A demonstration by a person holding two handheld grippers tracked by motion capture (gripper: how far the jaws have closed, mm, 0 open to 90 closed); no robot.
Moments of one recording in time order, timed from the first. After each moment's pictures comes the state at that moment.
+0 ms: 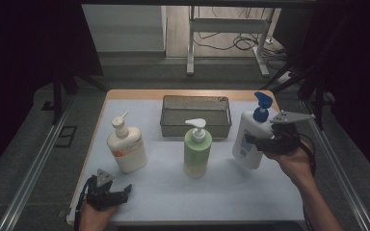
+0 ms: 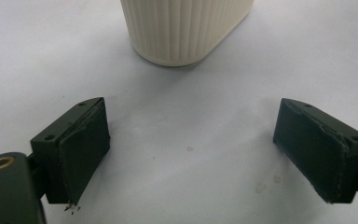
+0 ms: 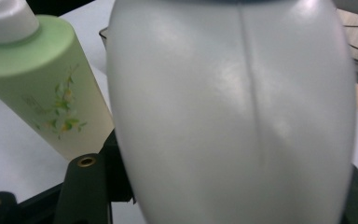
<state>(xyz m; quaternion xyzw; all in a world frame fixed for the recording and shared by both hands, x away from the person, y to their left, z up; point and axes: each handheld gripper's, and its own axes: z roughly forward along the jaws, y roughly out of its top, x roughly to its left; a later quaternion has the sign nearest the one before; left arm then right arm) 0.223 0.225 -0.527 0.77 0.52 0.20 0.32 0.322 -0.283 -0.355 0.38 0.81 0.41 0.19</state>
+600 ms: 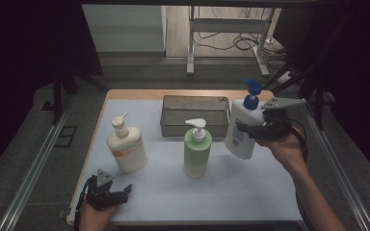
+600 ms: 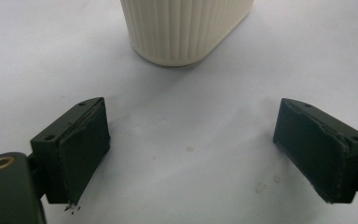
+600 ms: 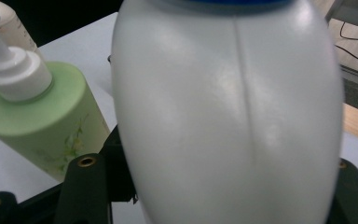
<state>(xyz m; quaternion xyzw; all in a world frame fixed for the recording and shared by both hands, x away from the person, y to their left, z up) 0.223 0.225 -0.527 0.77 0.52 0.20 0.32 0.346 -0.259 -0.332 0.36 0.81 0.42 0.19</state>
